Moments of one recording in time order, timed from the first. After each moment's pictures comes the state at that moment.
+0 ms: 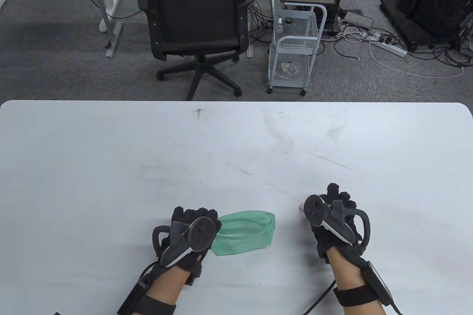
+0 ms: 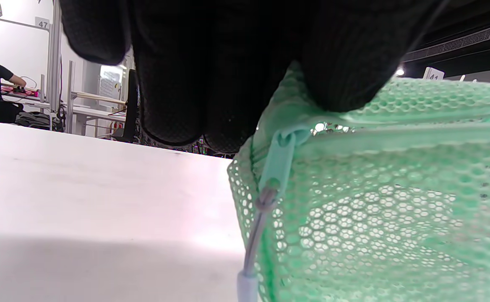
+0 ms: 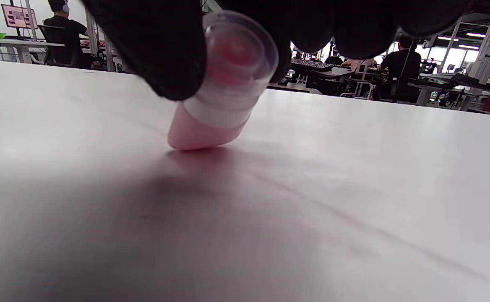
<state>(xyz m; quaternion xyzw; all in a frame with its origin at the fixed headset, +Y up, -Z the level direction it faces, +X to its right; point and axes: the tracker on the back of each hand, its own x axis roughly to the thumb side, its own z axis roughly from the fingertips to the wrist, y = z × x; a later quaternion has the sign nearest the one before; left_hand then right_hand) -0.130 -0.731 -0.255 0.03 -0.10 0.10 0.99 0.201 -0.748 -0.307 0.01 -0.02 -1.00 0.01</state>
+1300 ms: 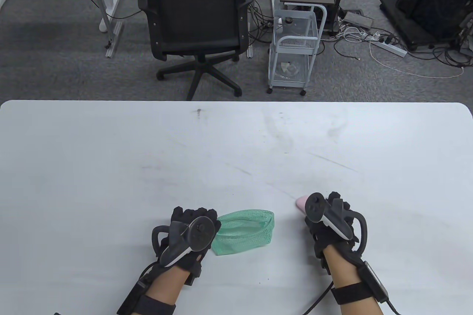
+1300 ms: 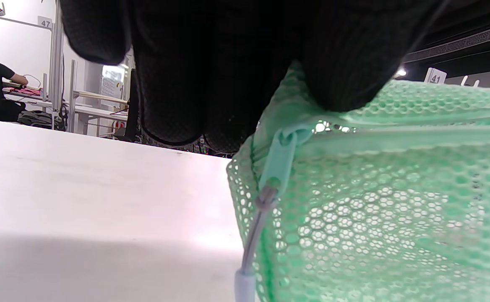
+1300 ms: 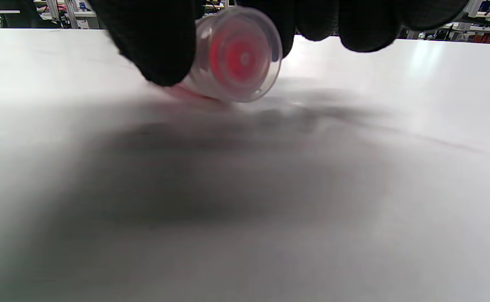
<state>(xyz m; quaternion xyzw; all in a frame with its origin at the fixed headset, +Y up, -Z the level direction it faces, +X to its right) -0.131 -0.732 -0.256 0.03 -0.09 0.10 0.99 0.208 -0.775 -0.315 0.05 -0.10 -0.99 -0.02</state>
